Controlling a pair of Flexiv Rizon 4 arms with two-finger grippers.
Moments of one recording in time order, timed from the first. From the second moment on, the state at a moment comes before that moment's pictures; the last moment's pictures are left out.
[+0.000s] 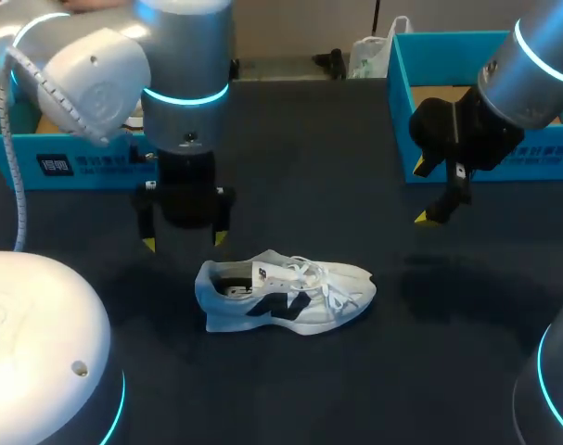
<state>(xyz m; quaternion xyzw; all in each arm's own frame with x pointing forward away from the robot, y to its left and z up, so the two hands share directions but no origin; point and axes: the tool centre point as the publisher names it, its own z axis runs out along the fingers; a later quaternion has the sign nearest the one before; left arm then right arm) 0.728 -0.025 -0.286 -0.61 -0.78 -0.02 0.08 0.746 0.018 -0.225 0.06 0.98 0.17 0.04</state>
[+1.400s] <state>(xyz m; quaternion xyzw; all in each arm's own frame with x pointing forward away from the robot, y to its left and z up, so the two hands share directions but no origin) 0.758 0.084 -0.271 -0.31 -0.89 0.29 0.16 0.746 0.018 -0.225 0.06 0.98 0.17 0.04</state>
